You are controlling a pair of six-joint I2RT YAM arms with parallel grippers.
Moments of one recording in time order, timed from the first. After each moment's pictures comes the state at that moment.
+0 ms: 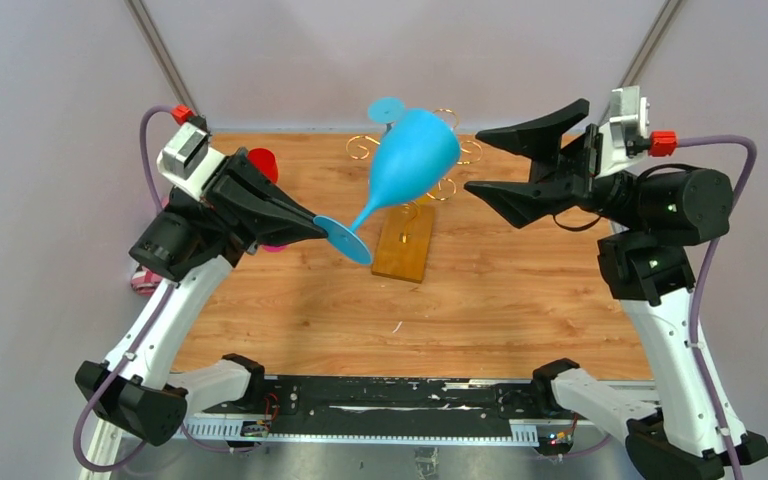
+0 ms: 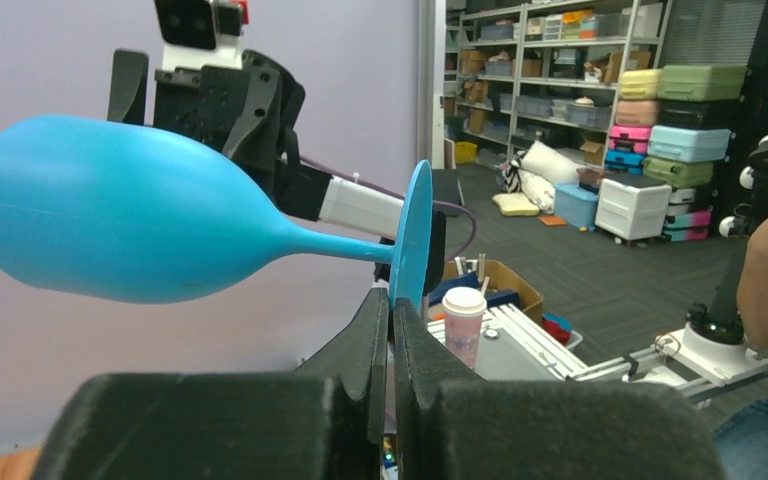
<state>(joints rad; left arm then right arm) -0.37 1.14 1.25 1.50 1.12 -1.57 0.36 0.98 1.45 0.18 -0.92 0.36</state>
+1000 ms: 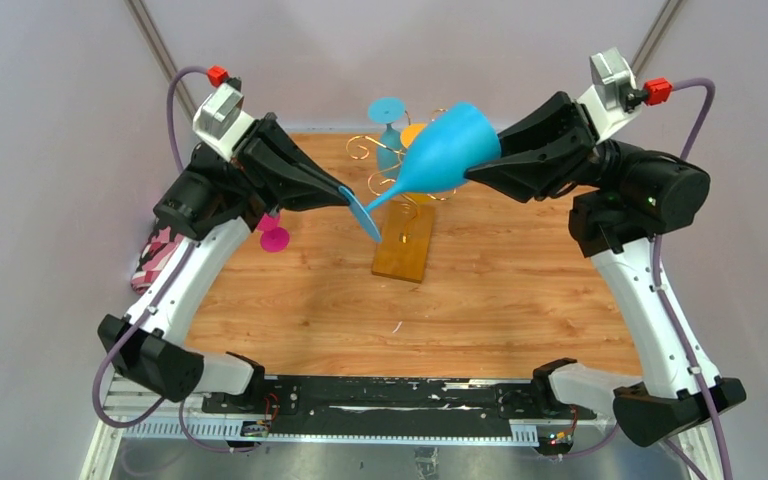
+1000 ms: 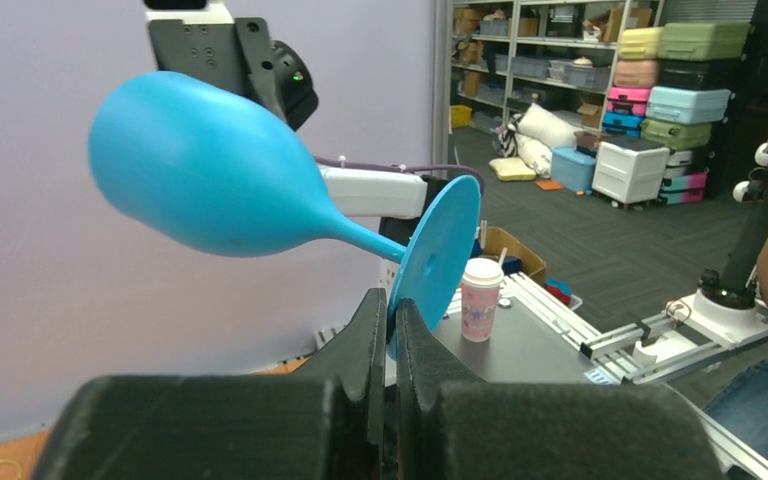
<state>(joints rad) -0.39 1.33 1.43 1.52 1.20 -1.57 0.36 1.16 1.49 0.78 -1.13 0.99</state>
